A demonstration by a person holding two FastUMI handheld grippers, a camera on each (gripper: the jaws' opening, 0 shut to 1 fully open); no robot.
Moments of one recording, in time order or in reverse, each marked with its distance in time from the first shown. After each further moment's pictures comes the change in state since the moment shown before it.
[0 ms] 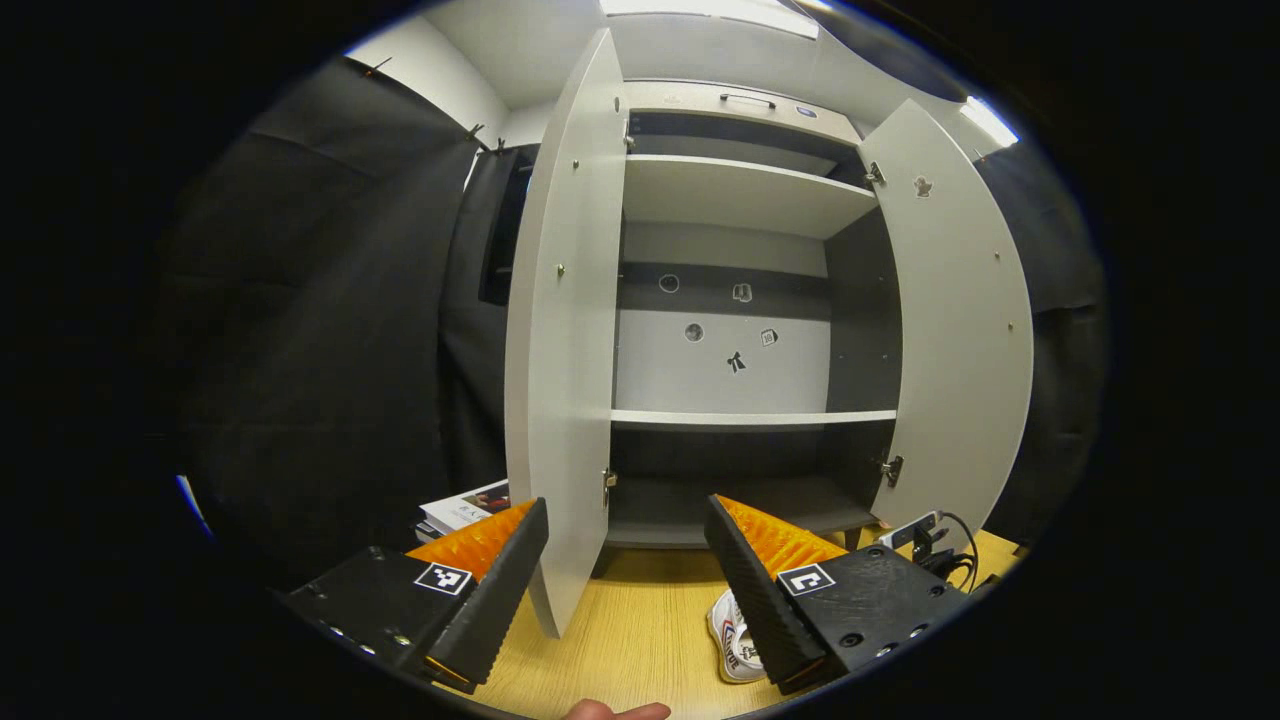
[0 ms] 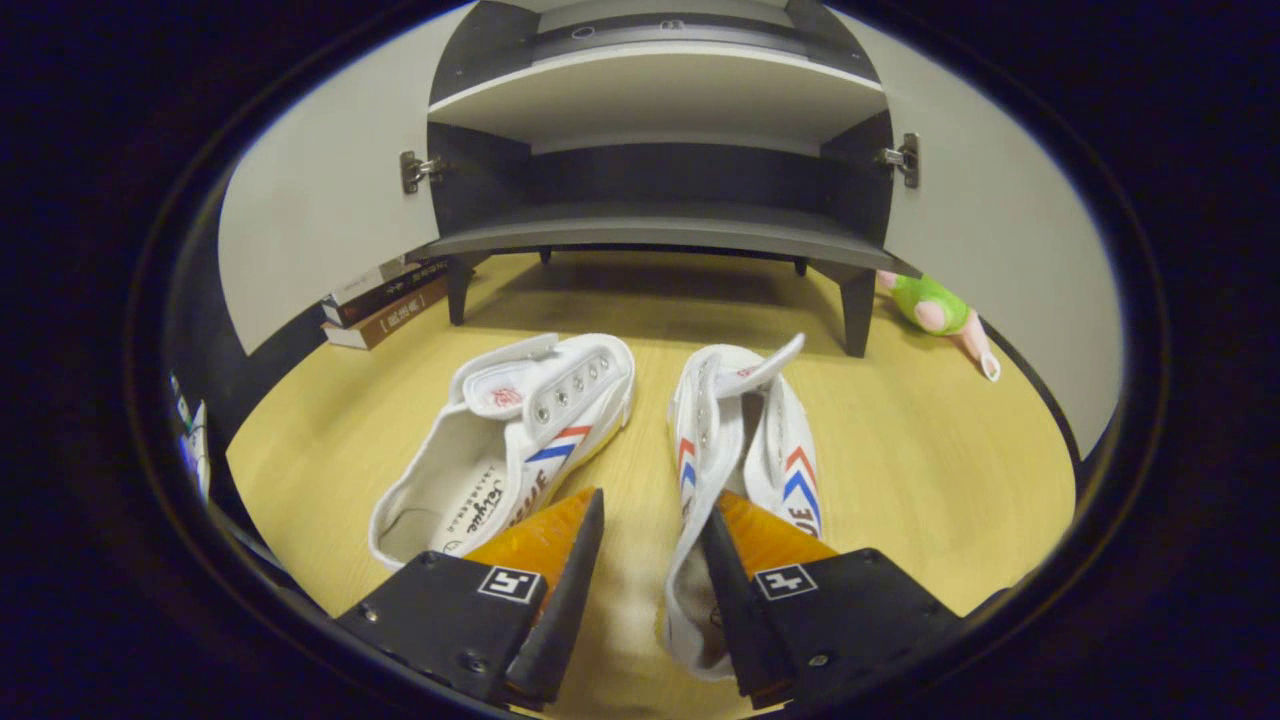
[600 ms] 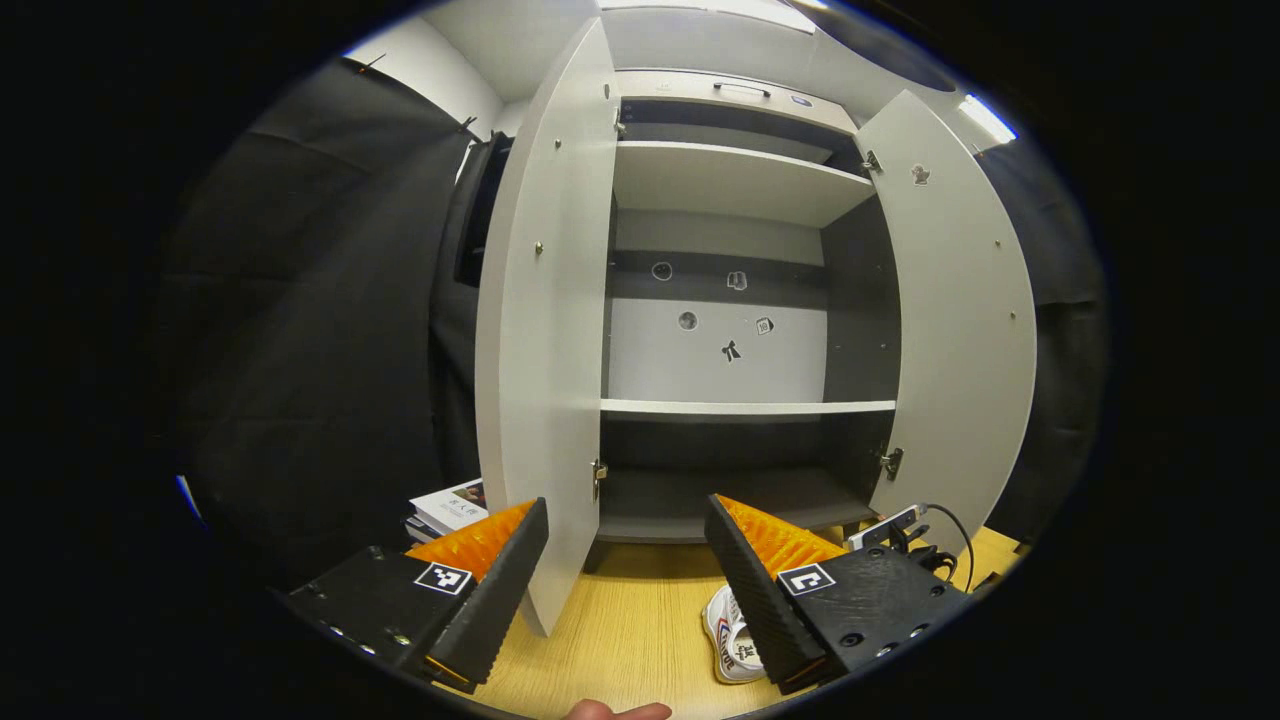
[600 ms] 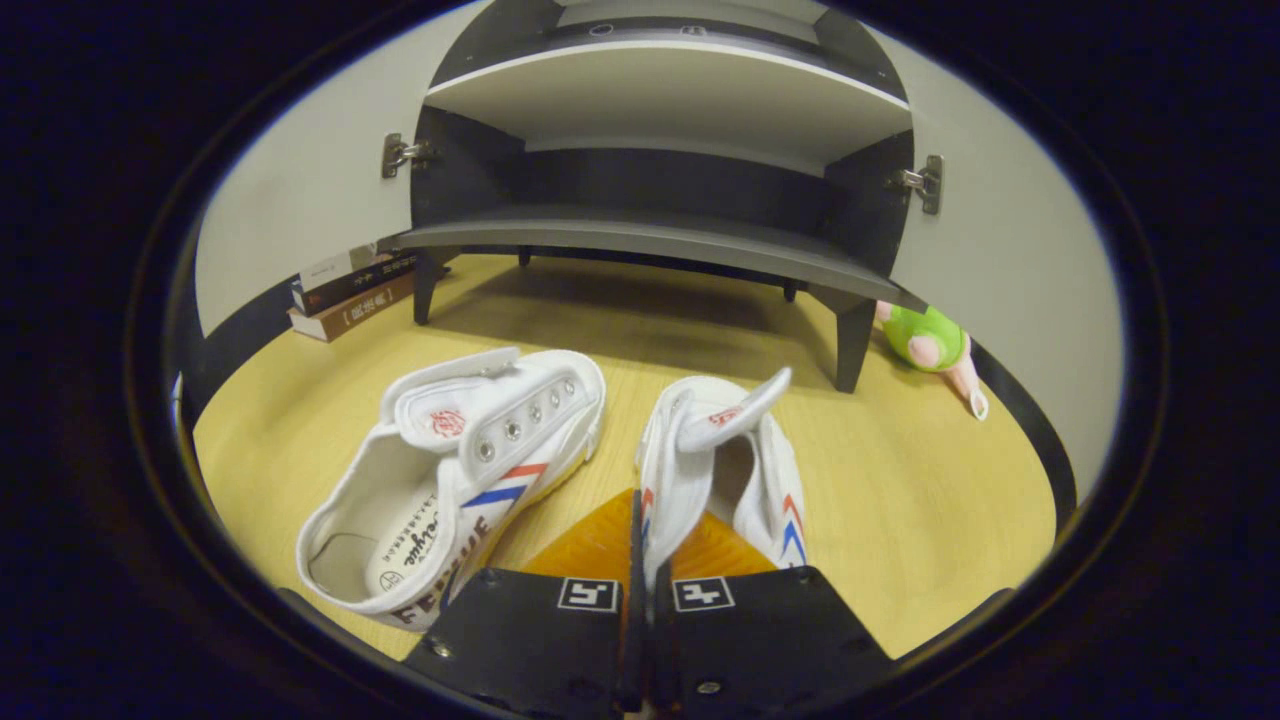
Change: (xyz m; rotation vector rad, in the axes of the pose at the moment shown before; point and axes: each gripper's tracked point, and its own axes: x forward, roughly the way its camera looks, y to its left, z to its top) left arm 0.008 -0.013 -0.010 0.001 0.020 -0.019; right arm 0.024 -0.019 0.017 -0.063 -0.058 -0.064
